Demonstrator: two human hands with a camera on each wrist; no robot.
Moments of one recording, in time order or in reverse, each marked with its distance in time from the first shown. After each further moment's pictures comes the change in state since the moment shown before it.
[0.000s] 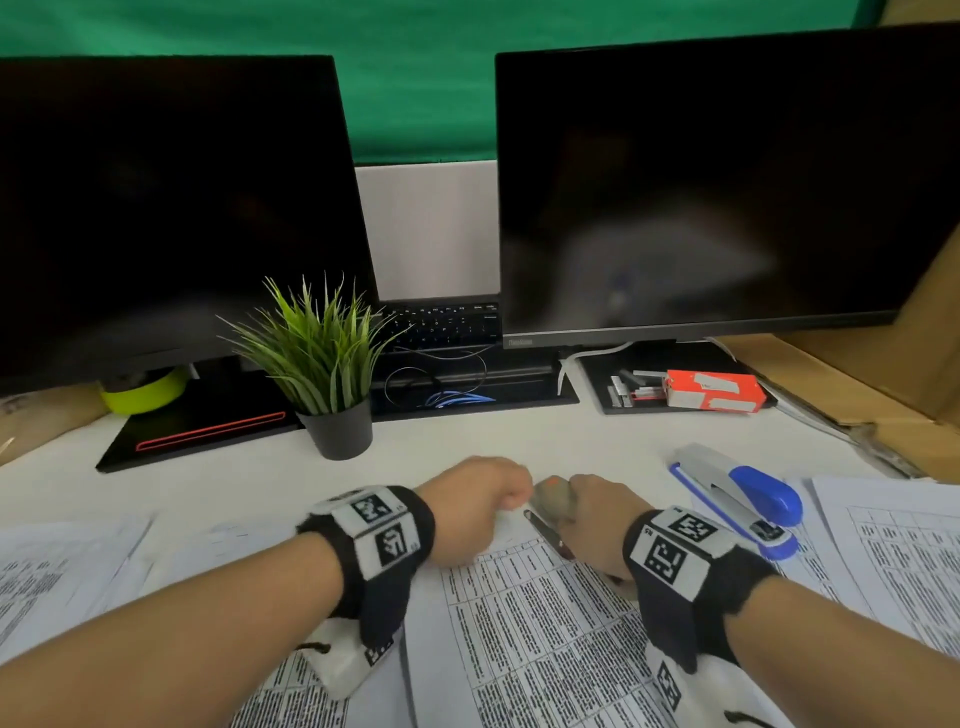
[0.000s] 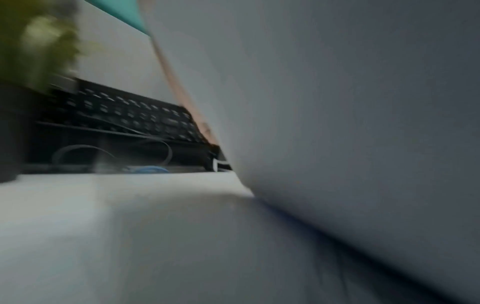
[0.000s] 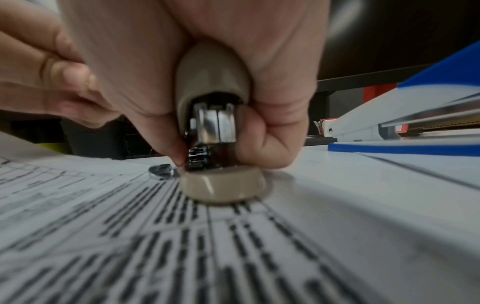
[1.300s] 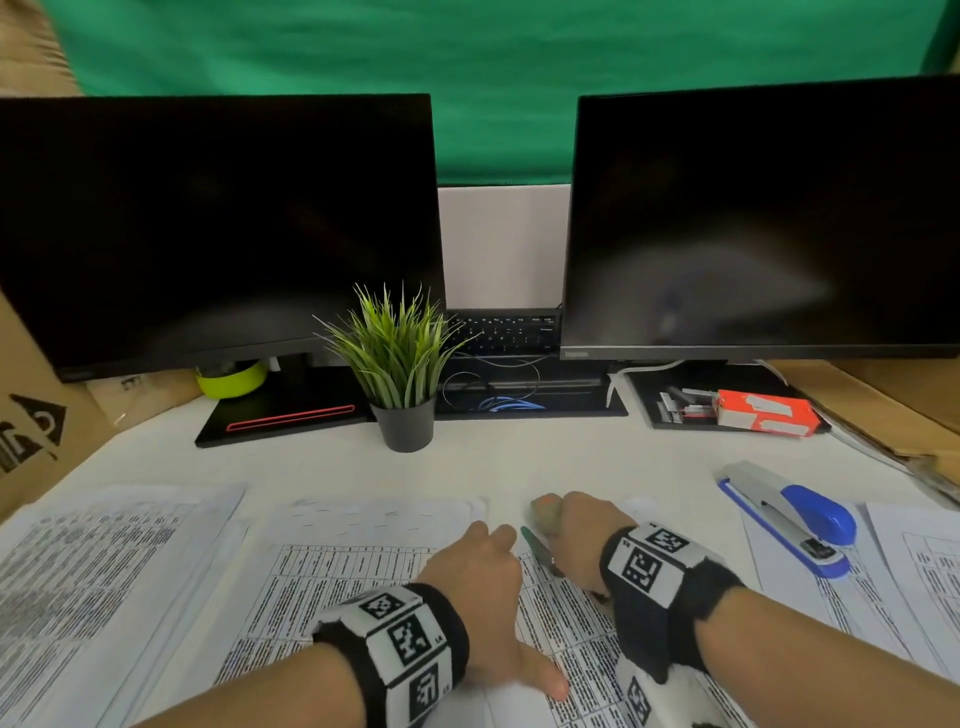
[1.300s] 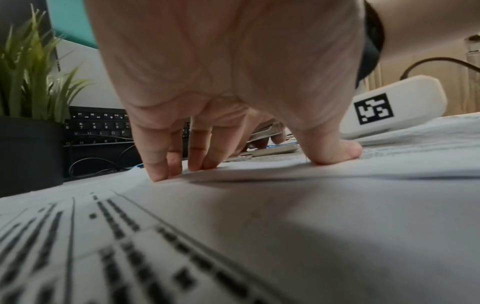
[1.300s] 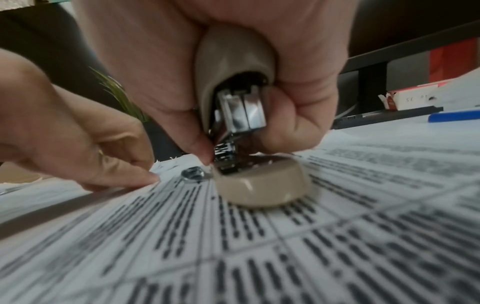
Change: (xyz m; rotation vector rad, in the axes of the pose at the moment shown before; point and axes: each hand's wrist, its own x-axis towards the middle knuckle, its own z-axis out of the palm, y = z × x) left_hand -0.086 0.018 0.037 0.172 -0.079 -0.305; right_hand -0.003 -0.058 0.018 -0.187 -0.069 -0.125
